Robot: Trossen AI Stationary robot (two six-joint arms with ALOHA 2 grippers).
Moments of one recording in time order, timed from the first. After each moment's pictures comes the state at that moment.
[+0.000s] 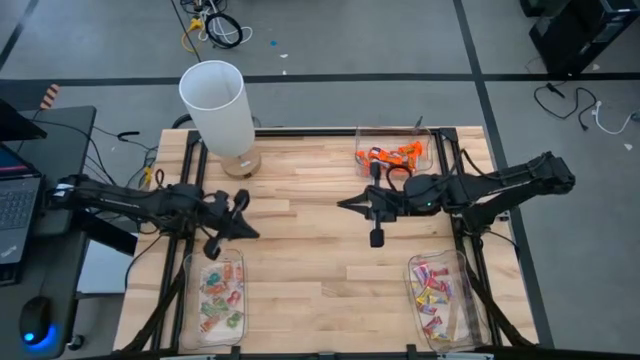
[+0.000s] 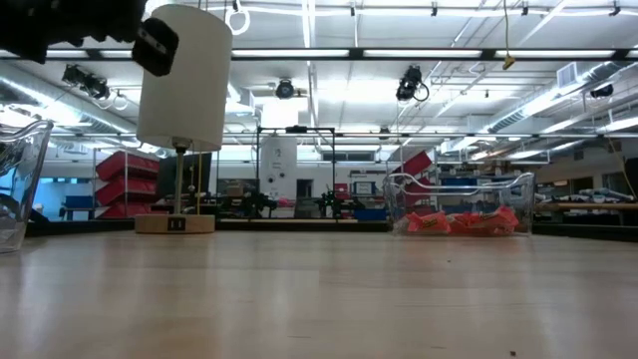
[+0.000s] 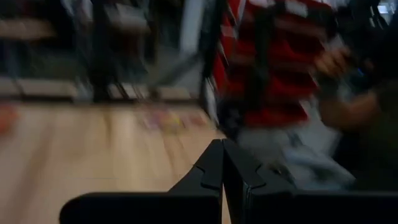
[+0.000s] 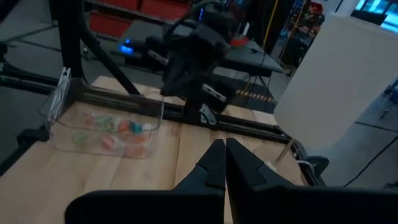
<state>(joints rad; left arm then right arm) -0.12 0.59 0.32 0.28 0.27 -0.18 0.20 1.25 1.11 -0.08 0.26 -0.18</state>
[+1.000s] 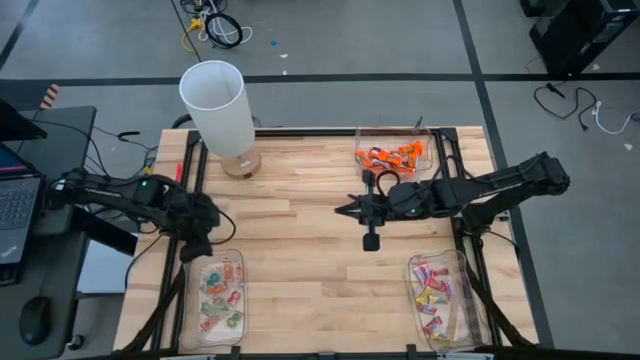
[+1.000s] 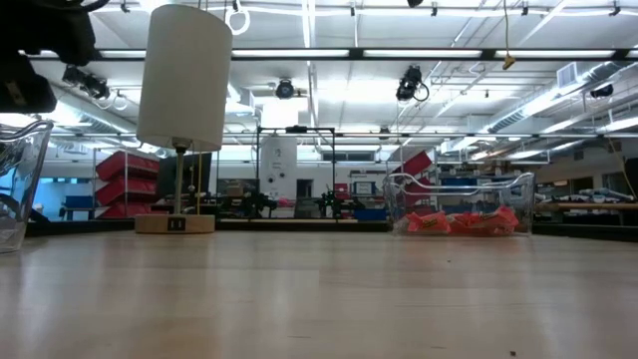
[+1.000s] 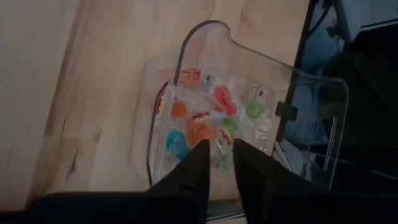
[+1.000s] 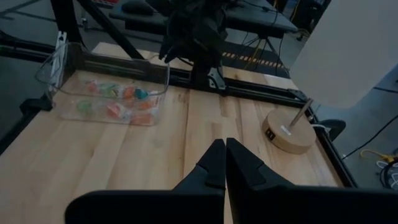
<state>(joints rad) -0.19 0.62 0.69 -1.10 0.41 -0.67 0.20 1.31 1.11 -0.17 0.26 -0.10</state>
